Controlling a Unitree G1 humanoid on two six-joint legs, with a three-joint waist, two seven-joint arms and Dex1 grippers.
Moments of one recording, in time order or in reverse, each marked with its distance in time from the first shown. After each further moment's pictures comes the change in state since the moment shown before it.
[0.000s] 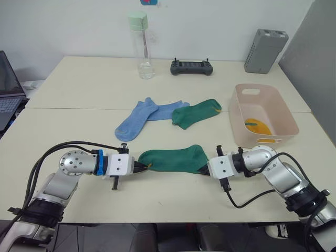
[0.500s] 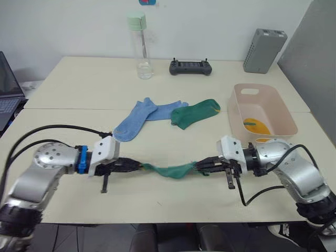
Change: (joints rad) left arm 0.140 0.232 0.196 -0.381 -0.404 0.595 -0.111; right arm 0.053 -0.036 -0.229 -0.430 0.516 0.695 -0.013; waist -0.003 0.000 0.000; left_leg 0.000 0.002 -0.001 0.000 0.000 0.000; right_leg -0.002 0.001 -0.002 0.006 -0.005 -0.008
